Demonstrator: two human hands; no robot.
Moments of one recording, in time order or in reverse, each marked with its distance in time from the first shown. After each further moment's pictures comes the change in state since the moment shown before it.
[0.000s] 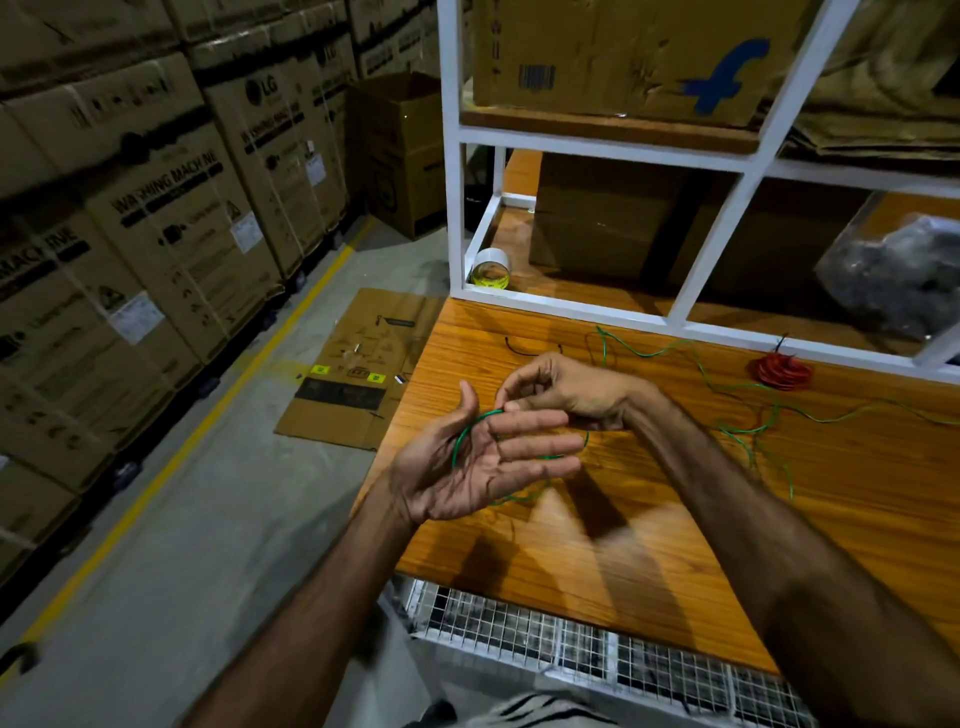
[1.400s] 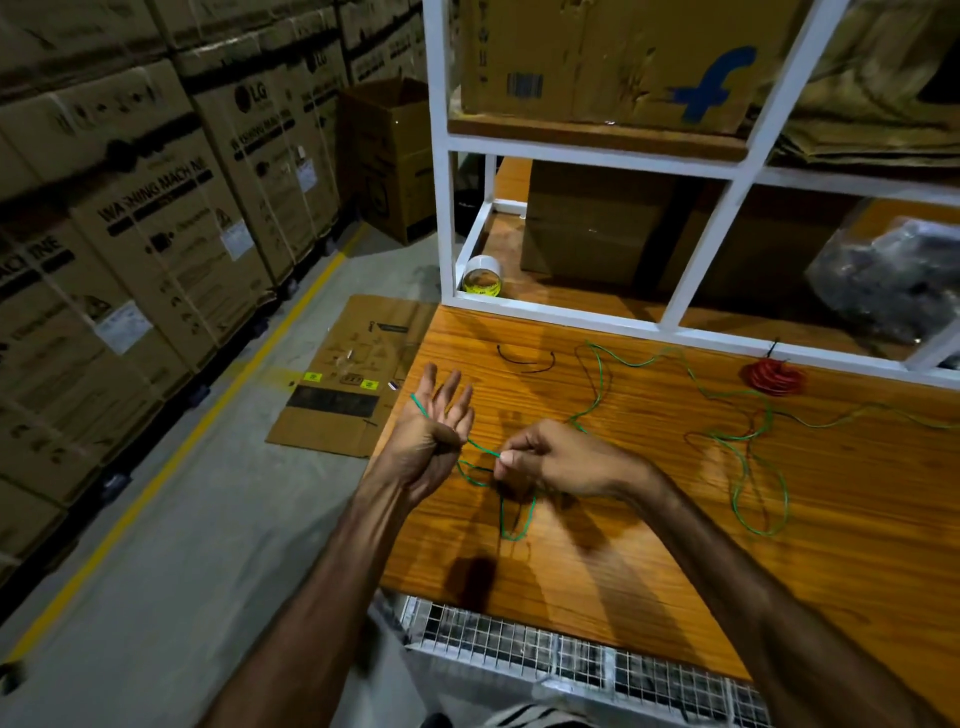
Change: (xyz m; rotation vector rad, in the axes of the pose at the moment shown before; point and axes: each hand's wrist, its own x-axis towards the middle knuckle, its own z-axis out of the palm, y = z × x) left_hand 0.015 0.024 -0.040 0.323 0.776 0.716; right_hand -0.017 0.041 0.028 -0.476 0.152 0.093
